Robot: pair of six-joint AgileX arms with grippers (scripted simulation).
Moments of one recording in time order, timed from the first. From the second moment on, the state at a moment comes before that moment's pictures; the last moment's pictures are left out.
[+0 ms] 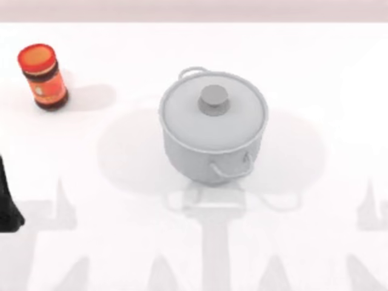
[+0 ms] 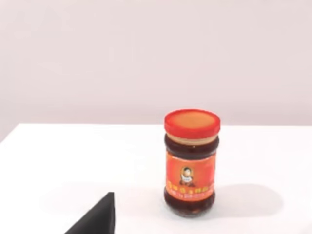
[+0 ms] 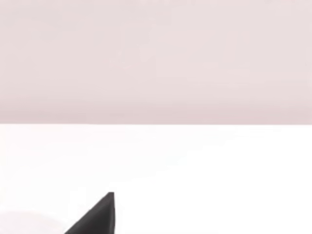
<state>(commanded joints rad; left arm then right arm) 0.00 0.00 0.00 0.00 0.00 0.00 0.00 0.00 0.00 0.00 0.00 0.00</state>
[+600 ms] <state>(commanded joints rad) 0.02 0.30 0.32 -0.16 -0.01 0.04 0.00 0.00 0.00 0.00 0.00 0.00</state>
